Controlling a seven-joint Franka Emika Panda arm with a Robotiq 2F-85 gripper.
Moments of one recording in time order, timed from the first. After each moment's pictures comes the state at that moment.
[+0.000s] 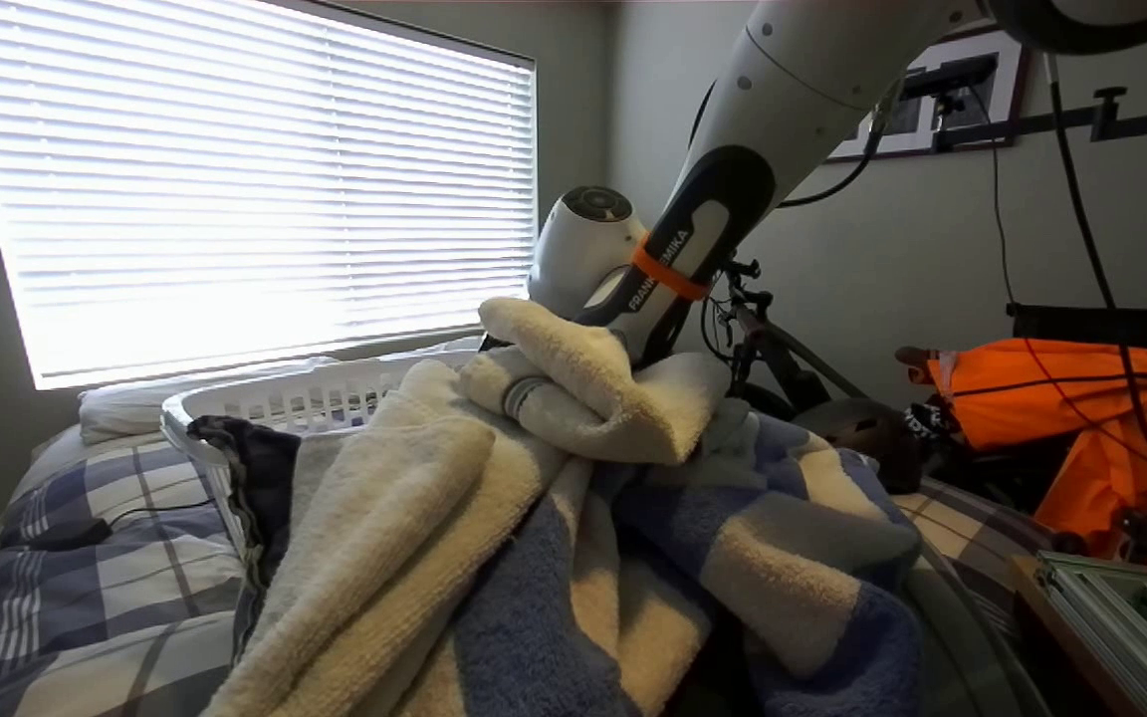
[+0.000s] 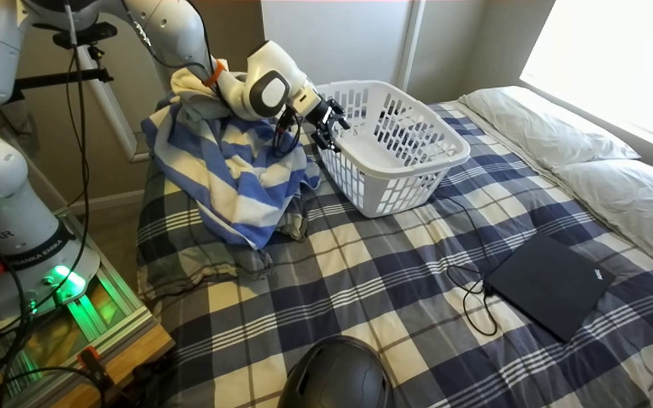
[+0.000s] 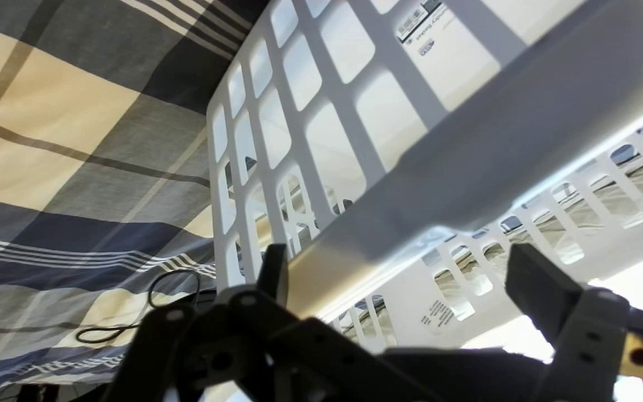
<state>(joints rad) 0.32 0.73 -0.68 -1.86 -0.07 3.08 1.32</state>
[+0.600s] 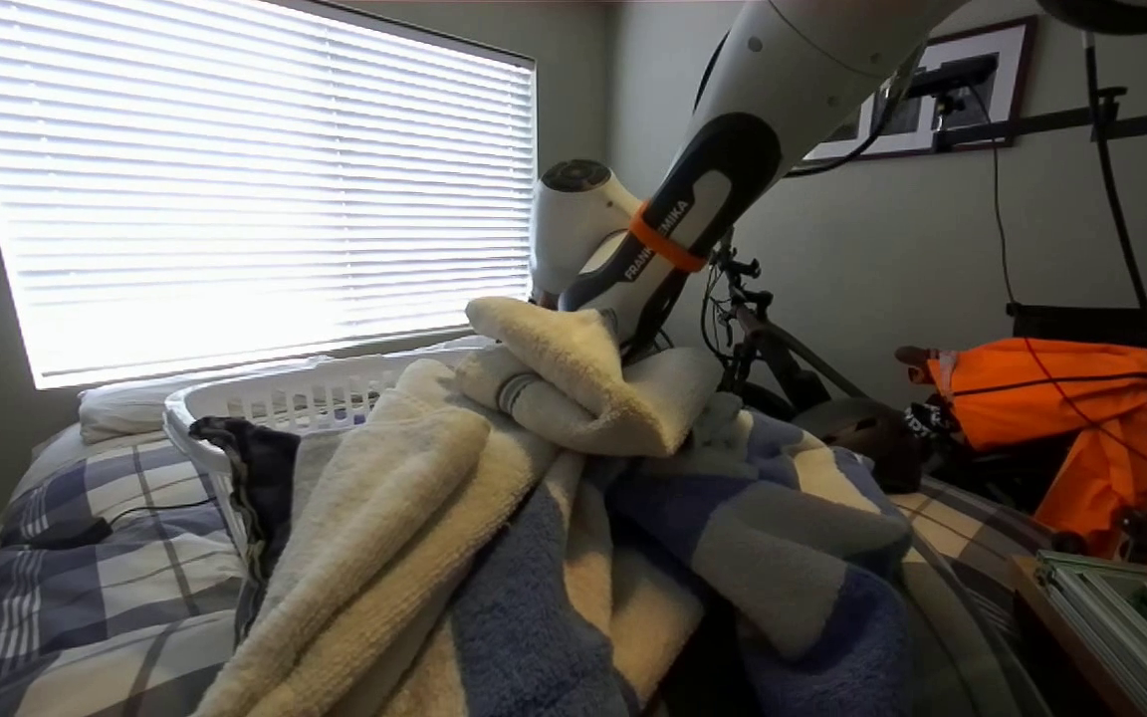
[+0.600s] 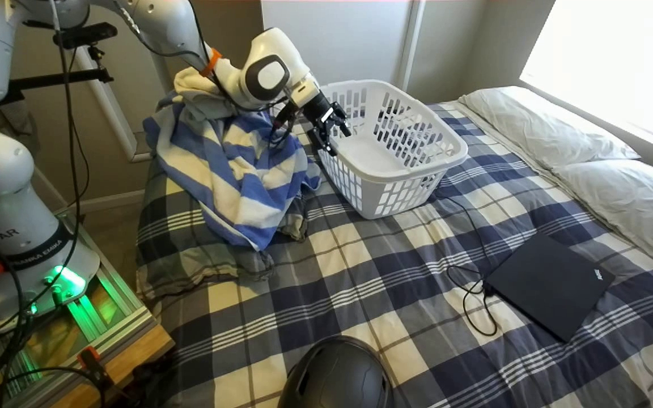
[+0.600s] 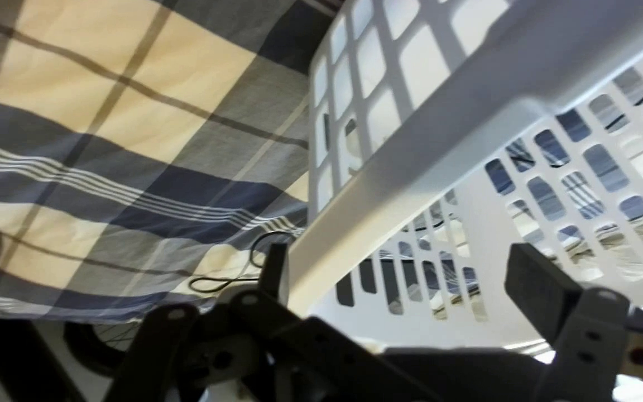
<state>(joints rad) 0.46 0.72 -0.86 -1.85 -0.05 2.80 1.34</state>
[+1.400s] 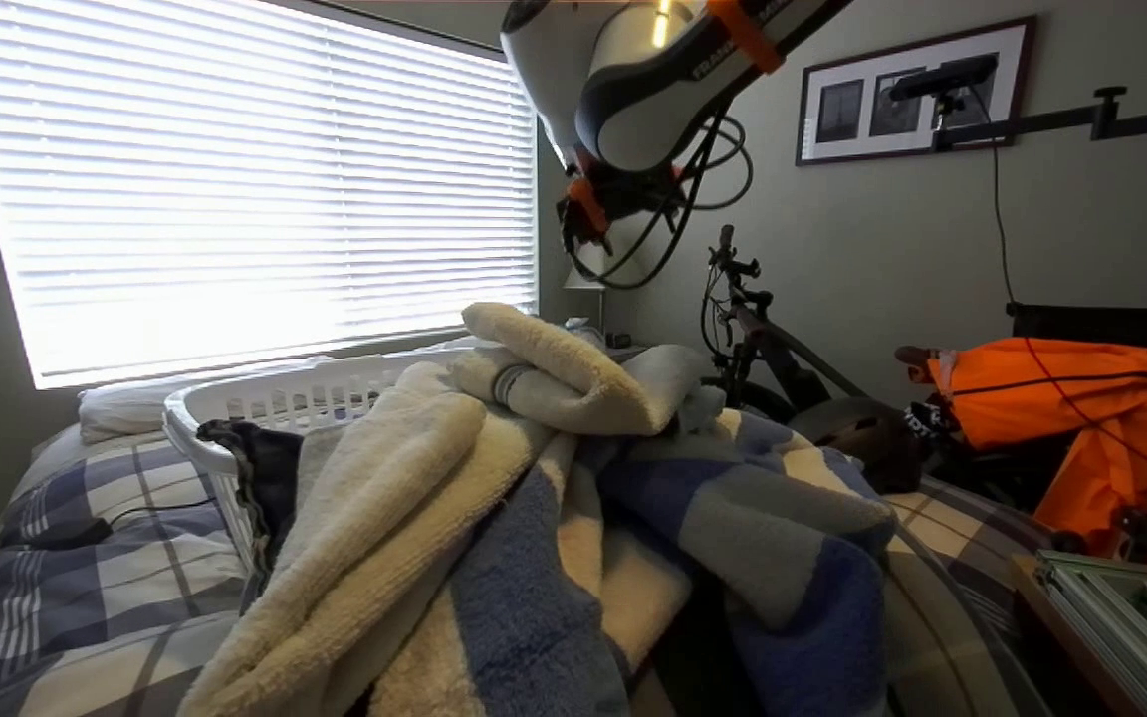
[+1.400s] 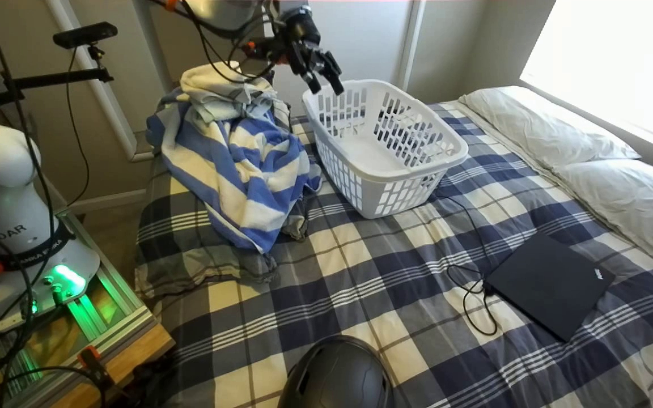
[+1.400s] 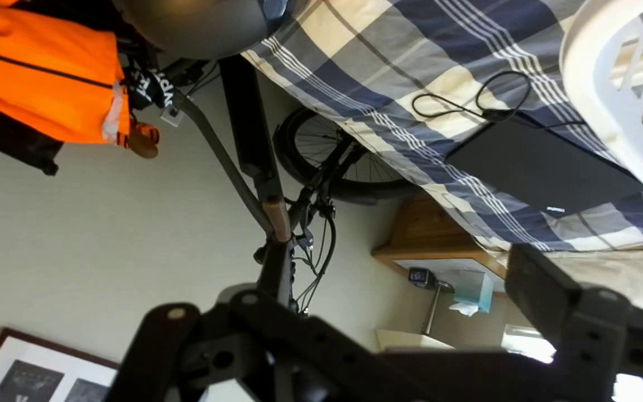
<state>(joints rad) 0.66 0.41 -1.03 -1.74 -0.63 2.00 1.29</state>
